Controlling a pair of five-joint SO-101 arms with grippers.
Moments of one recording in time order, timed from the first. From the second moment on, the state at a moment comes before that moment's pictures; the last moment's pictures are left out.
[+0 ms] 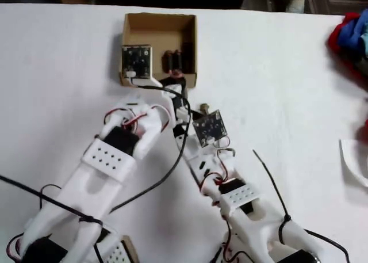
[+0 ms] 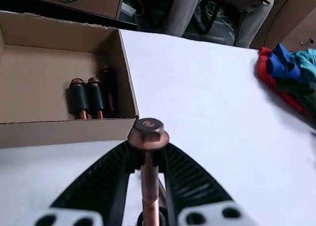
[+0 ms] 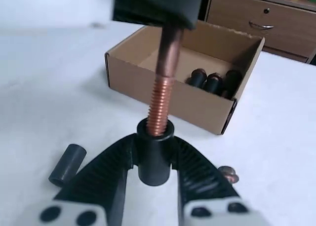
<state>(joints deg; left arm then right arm) 19.6 -30.1 44.0 22.2 24.2 -28.7 -34.0 83.8 -24.0 5.7</state>
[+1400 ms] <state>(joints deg) 20.2 -30.1 52.7 19.1 26.6 -28.7 -34.1 83.7 -24.0 5.5</state>
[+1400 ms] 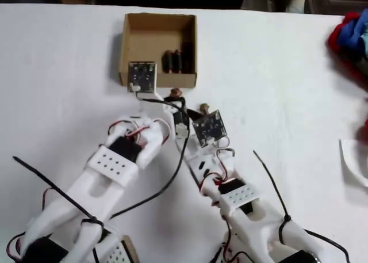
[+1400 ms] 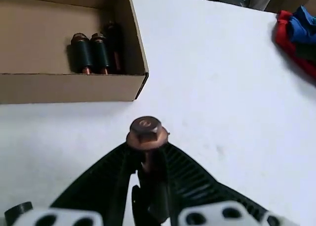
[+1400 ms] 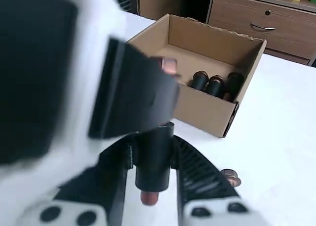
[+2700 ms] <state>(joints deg) 22.1 -31.5 46.0 20.0 26.7 -25.5 -34.5 83.9 -25.2 5.5</state>
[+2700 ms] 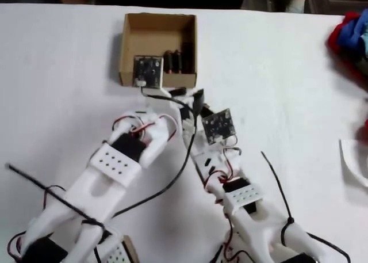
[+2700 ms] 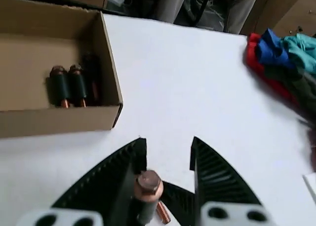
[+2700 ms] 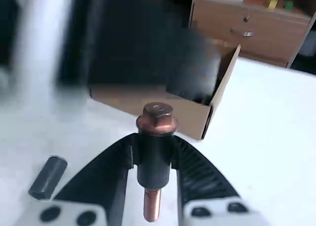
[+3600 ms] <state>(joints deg) -15.1 -47.0 70.7 10.9 14.4 -25.5 -20.5 34.2 22.0 -0.7</state>
